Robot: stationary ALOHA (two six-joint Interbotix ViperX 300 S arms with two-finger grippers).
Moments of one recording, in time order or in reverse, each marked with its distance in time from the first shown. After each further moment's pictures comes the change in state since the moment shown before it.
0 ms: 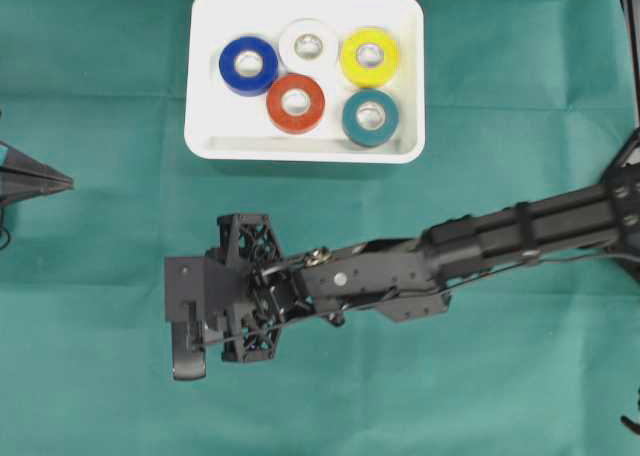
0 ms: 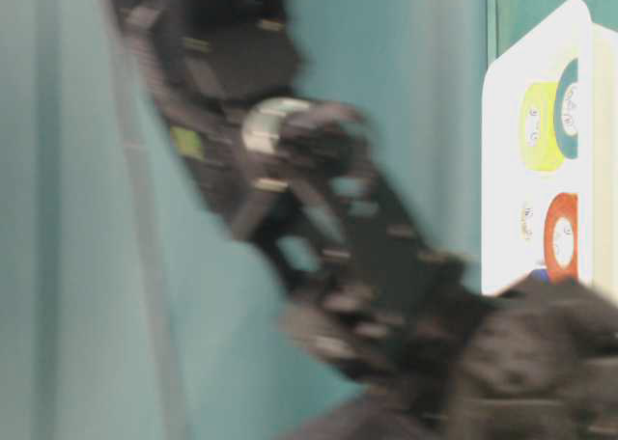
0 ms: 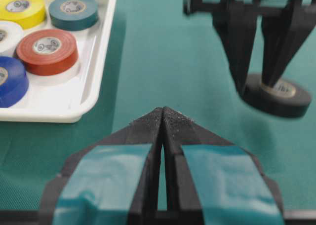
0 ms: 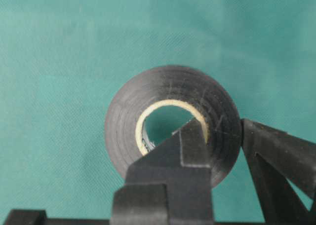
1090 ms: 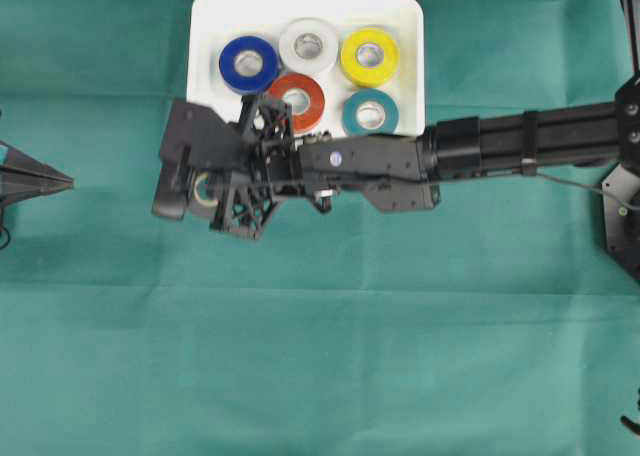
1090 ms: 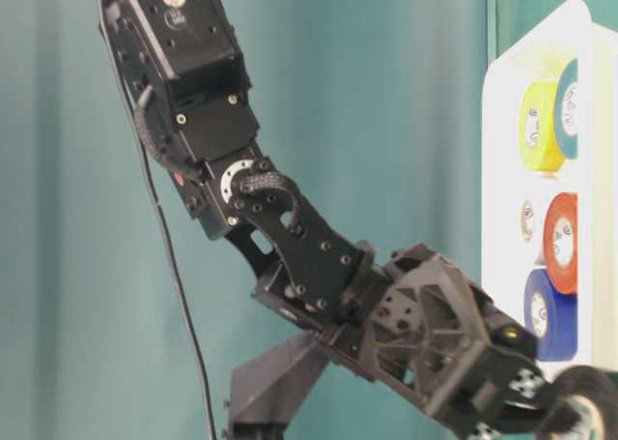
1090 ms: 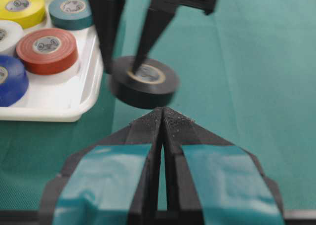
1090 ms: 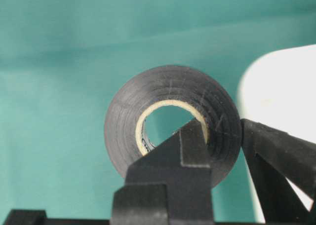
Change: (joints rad) left arm 0.000 0.000 0.002 0.000 0.000 0.000; right arm -0.236 -0.032 0.008 -0.020 0.094 0.048
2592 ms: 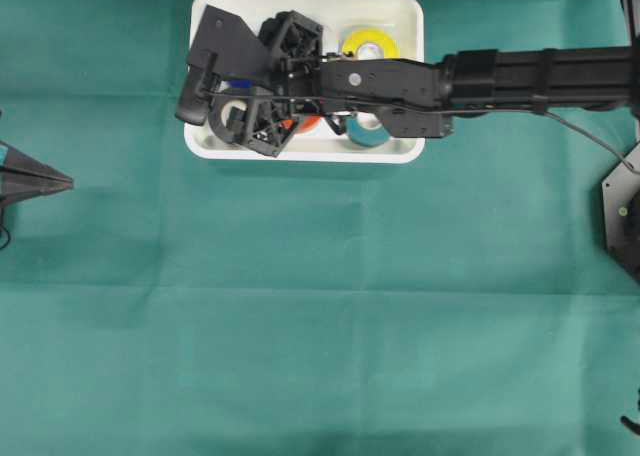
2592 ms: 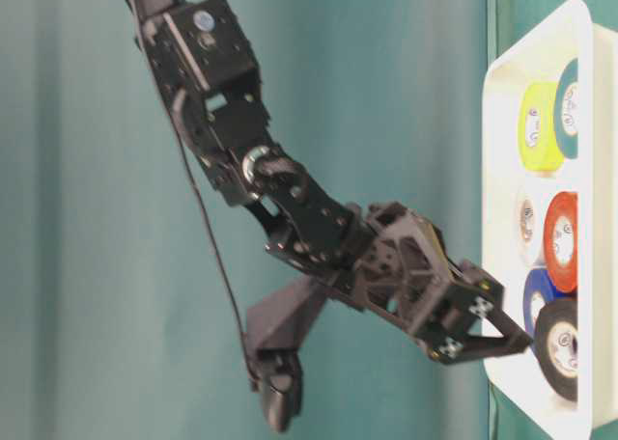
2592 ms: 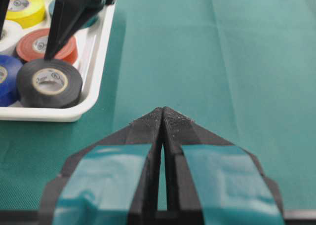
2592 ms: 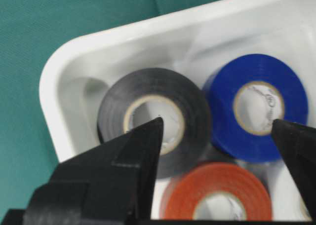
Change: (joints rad) left arm 0.000 0.000 0.000 0.000 0.000 -0.002; right arm -0.150 -0.052 0.077 -0.086 0.000 -0.015
